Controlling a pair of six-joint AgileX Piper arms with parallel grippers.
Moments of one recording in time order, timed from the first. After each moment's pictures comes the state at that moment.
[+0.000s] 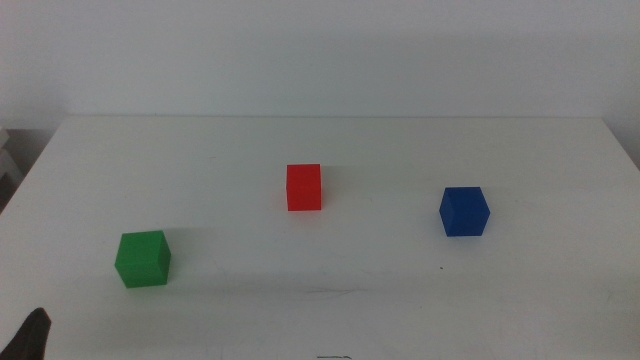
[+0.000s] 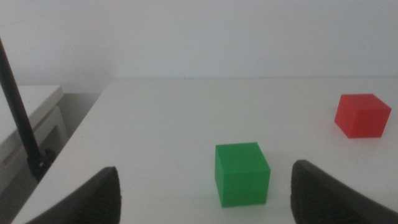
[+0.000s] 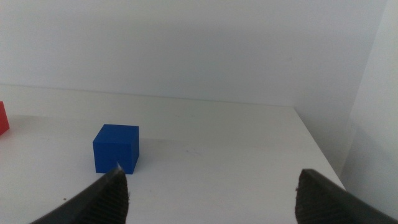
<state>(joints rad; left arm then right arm) 0.00 -0.01 0.03 -0.04 0.18 0.02 0.04 -0.02 0.03 -0.12 0.14 0.04</state>
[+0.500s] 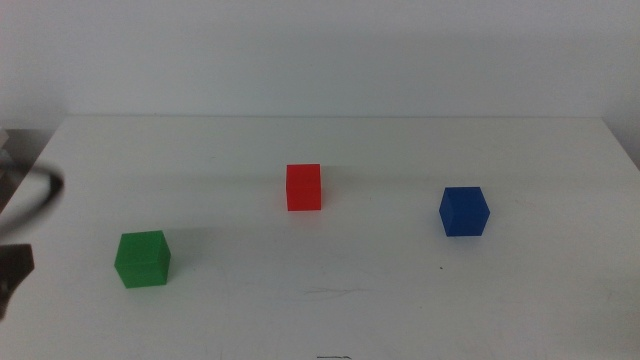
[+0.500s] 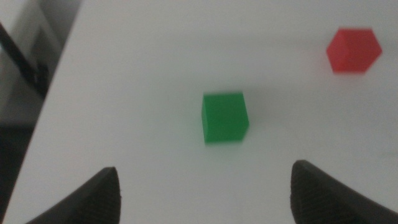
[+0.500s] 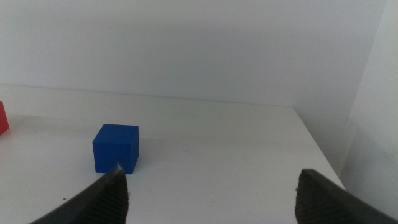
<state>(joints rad) 0.00 0.54 -0.61 -0.04 0.75 -0.02 0.04 -0.02 0.03 -0.12 0.14 0.04</state>
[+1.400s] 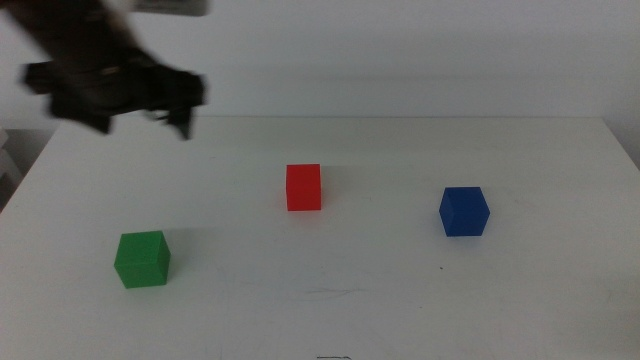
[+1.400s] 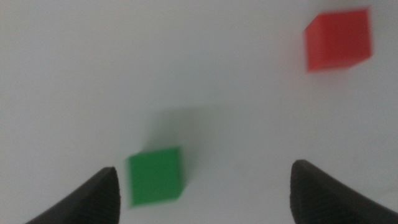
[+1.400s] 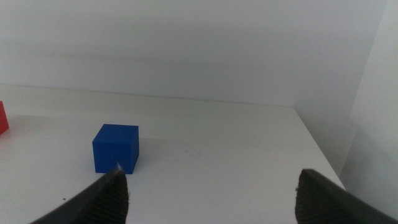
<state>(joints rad) -0.34 1.54 -1.51 0.17 1.17 -0.29 0.04 -0.02 0.03 -0.12 0.14 0.04</state>
